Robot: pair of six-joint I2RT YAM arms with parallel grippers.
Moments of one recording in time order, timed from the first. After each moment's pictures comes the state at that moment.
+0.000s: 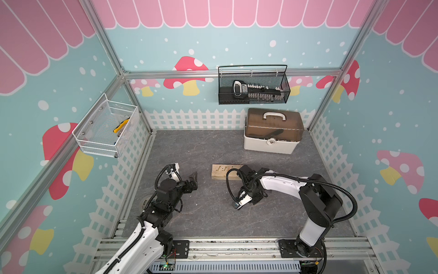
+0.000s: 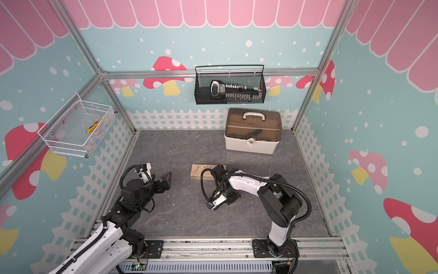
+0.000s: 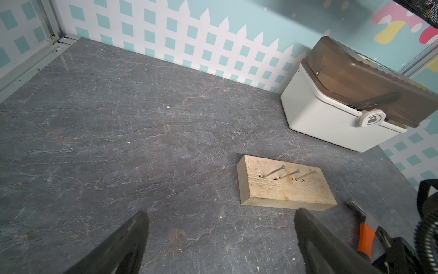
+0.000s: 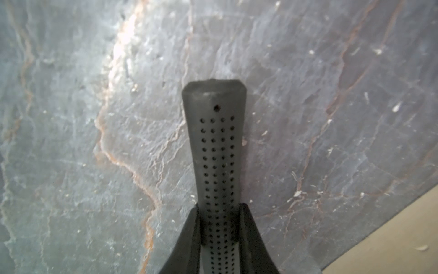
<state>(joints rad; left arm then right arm) -0.36 0.66 0.38 -0.07 -0.13 -0.39 0.75 1.74 1.06 -0.77 -0.08 -1.44</state>
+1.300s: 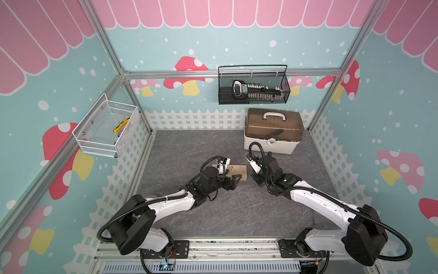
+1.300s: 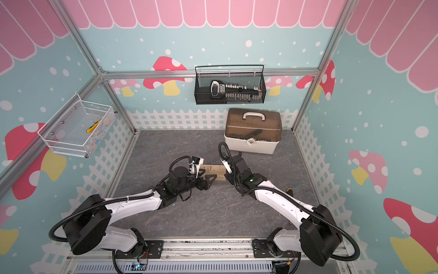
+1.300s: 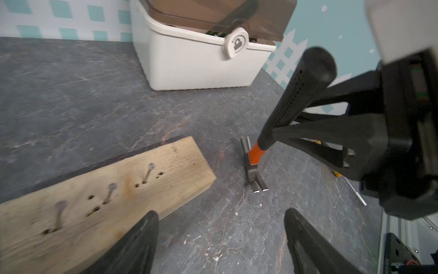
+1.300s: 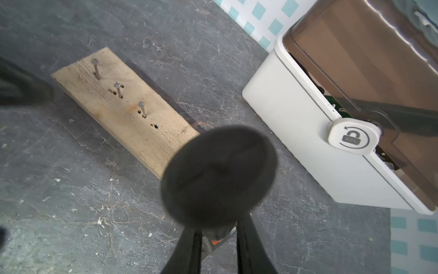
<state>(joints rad) -0.78 1.47 0.68 0.43 0.10 -0.34 0.65 1.27 0.86 -0.26 0.27 -0.23</state>
